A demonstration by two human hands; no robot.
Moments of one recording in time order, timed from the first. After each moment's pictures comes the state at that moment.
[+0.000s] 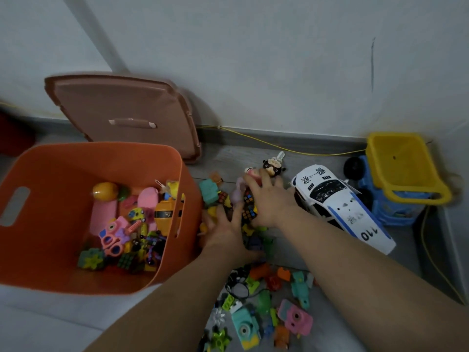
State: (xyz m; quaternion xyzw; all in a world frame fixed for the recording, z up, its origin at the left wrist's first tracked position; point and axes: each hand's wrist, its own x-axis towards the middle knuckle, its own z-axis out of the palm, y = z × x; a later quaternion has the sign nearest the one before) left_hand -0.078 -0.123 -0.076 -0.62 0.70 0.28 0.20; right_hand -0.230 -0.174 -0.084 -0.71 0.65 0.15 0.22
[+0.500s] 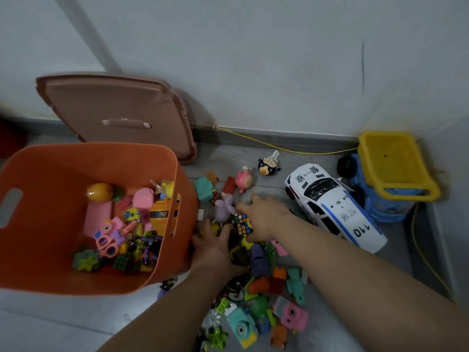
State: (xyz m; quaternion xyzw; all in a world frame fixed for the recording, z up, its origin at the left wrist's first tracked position) left_hand -0.053 -0.089 -0.094 -0.63 0.71 0.25 0.16; right_hand -0.225 -0.151 -0.086 -0.77 0.56 0.18 0.24
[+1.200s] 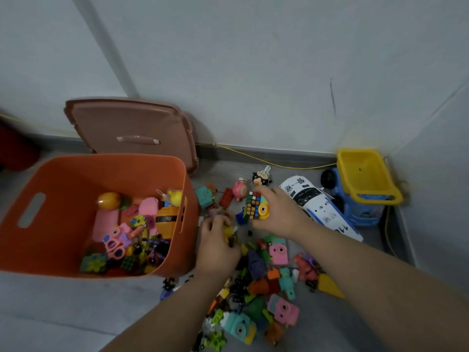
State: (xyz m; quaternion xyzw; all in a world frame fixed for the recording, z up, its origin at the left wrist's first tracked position) left_hand -0.065 -0.067 -0.036 -0.66 0.63 0.37 -0.19; right_hand -0.258 -0.113 -0.024 -0.67 0.66 -0.13 0.31
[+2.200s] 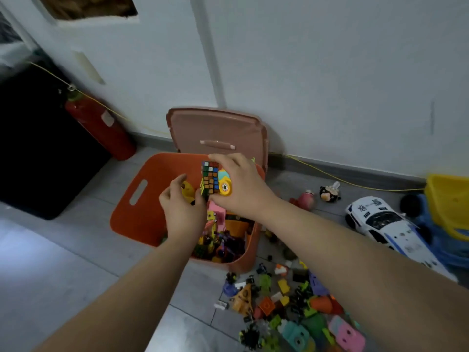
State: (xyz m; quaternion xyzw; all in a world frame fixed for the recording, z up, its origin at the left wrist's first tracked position) left_hand 0.098 -0.119 0.071 -0.78 0.43 0.22 -0.39; right_hand -0.048 -0.167 0.077 -0.78 0.47 -0.30 0.28
